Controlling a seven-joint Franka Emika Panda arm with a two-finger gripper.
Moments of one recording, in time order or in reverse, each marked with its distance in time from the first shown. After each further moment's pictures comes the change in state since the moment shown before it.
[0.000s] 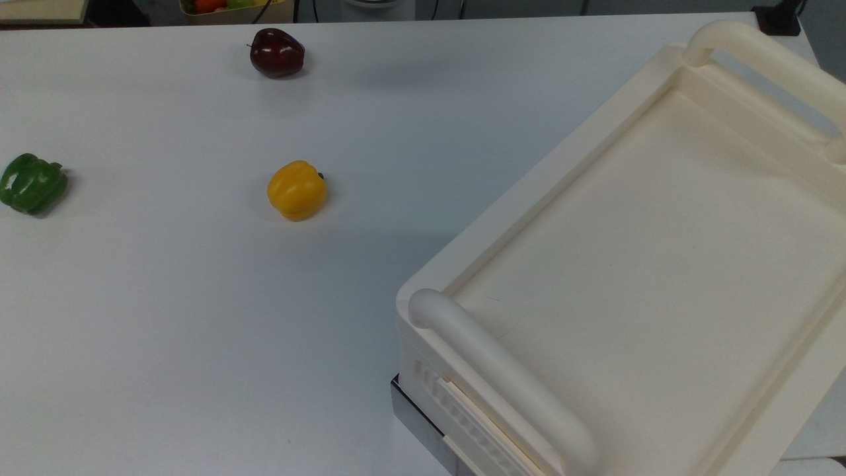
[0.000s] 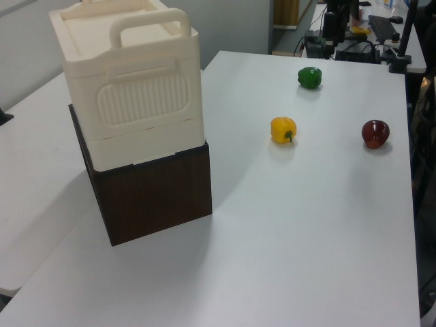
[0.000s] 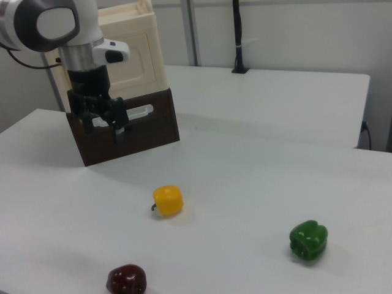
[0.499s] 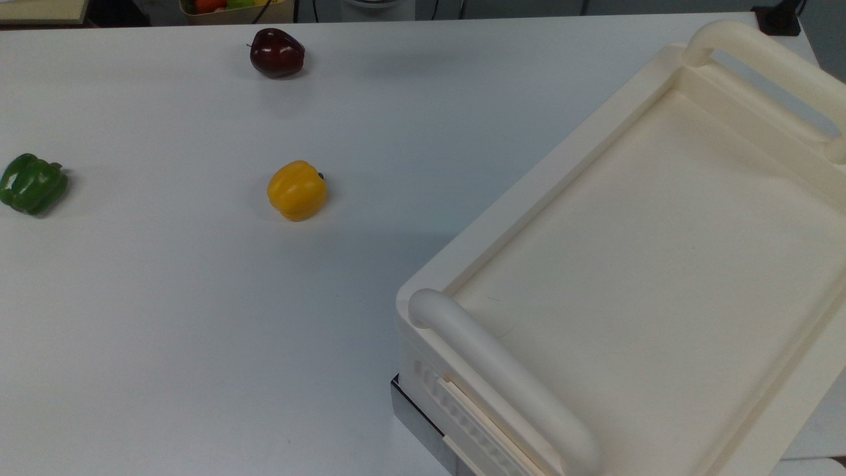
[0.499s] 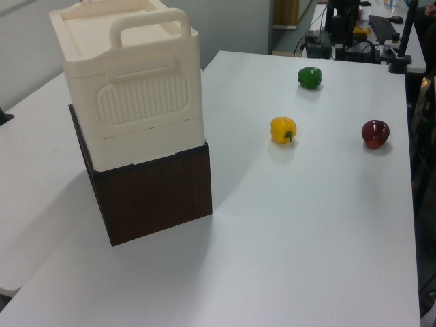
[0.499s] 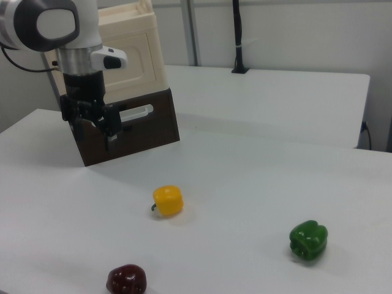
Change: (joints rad) arm 0.000 0.000 0.000 0.002 0.014 -0.097 -0.037
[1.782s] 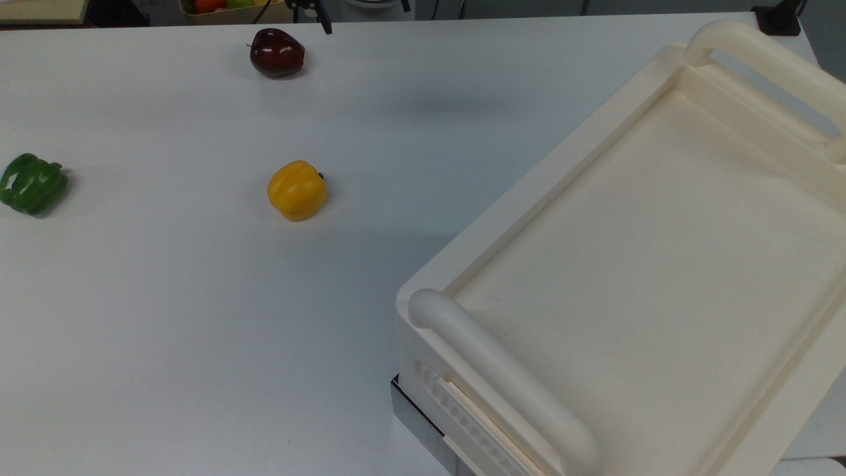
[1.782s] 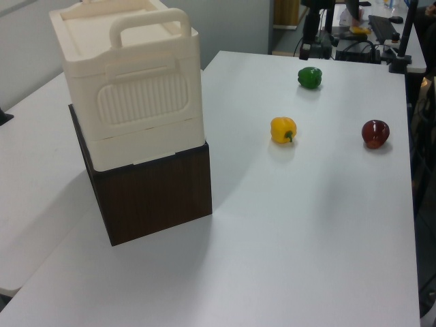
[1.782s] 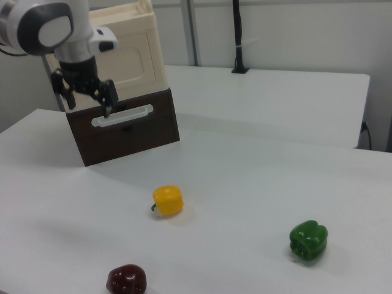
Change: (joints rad) arm 0.079 0.054 0.013 0.030 0.215 0.296 -0.204
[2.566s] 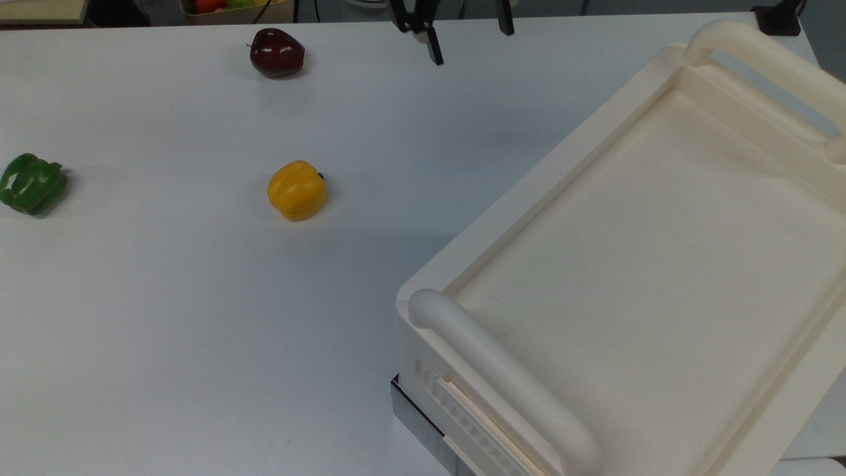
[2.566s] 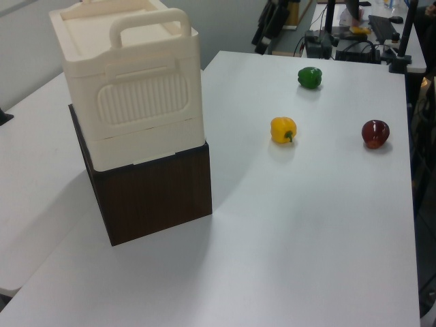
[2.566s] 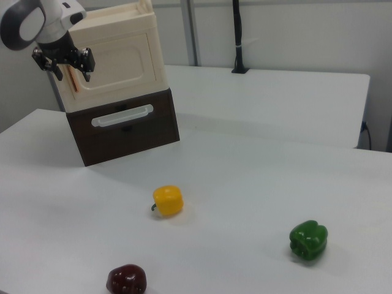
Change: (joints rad) arm 0.188 0.081 0.003 0.086 -0.001 0.314 -0.053
